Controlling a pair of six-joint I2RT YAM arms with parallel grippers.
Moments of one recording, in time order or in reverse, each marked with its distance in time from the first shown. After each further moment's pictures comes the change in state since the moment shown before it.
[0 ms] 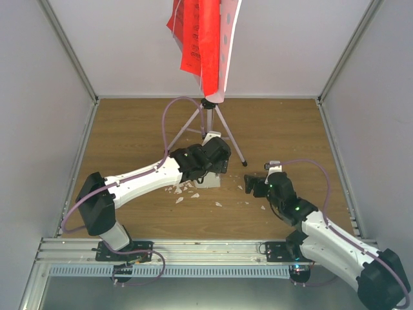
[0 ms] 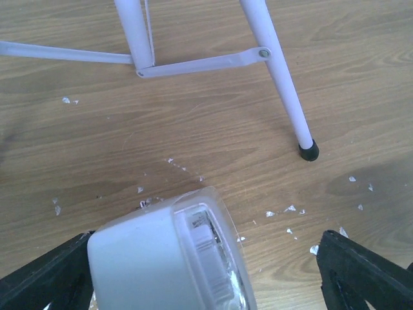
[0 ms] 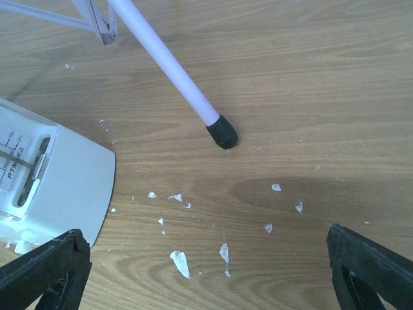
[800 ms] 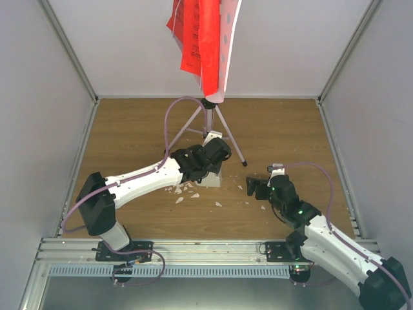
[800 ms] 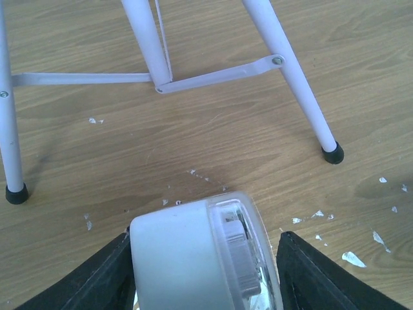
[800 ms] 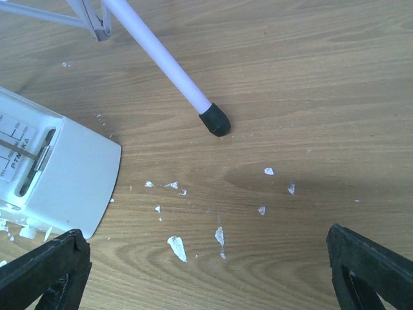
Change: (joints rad) left arm -0.009 0.002 -0.003 0.003 -0.073 0.100; right arm -0.001 -0.080 -0.019 -0.069 -0.001 0.036
